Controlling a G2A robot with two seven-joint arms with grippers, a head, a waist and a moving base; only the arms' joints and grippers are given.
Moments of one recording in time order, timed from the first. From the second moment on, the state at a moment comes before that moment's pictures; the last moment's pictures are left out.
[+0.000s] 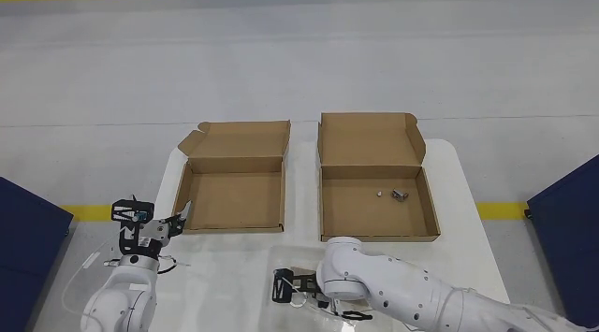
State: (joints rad) left arm 1.73 -1.15 -1.60 -1.80 1.33 0.00 0.00; right arm -0.86 -1.17 0.33 -1.61 -0.94 -0.35 1.30
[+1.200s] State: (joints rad) left arm 1.73 -1.15 -1.60 -1.80 1.33 0.00 0.00; right arm -0.92 -1.15 0.43 -1.70 -0.94 -0.32 1.35
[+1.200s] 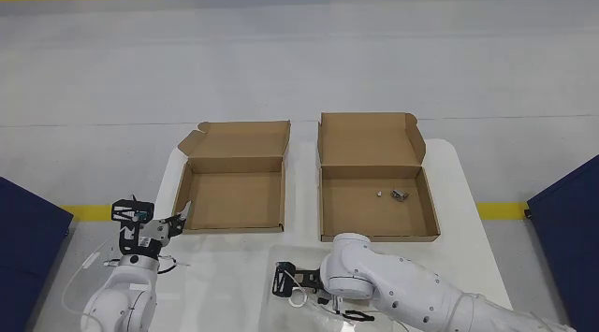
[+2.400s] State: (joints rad) left arm 1.73 -1.15 -1.60 -1.80 1.33 0.00 0.00; right arm -1.13 -0.99 0.90 -1.78 -0.56 -0.59 1.23
